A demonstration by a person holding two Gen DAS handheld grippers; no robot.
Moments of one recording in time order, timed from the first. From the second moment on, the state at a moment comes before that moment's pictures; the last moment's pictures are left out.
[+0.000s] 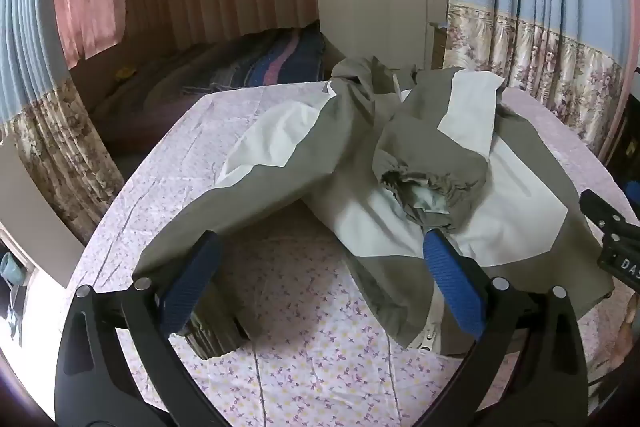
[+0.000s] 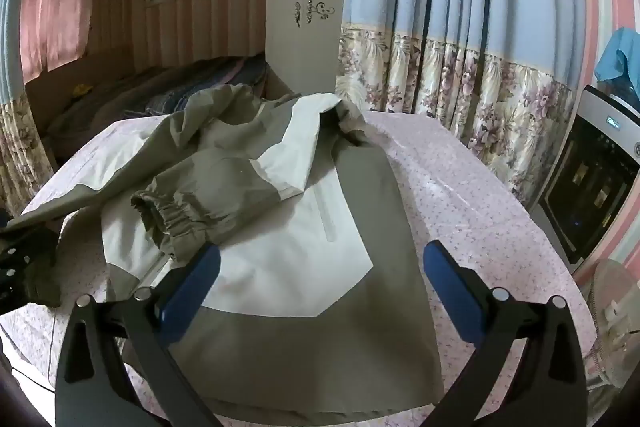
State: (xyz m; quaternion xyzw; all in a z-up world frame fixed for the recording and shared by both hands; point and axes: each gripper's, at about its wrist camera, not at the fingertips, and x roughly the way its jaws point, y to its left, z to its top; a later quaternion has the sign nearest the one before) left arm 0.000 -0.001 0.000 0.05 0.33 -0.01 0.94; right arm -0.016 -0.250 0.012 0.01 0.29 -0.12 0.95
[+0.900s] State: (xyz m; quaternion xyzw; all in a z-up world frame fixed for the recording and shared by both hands) left arm 0.003 0.011 0.010 0.04 0.32 0.00 0.95; right arm -0.022 -0.259 0.030 0.03 0.31 -0.10 0.95
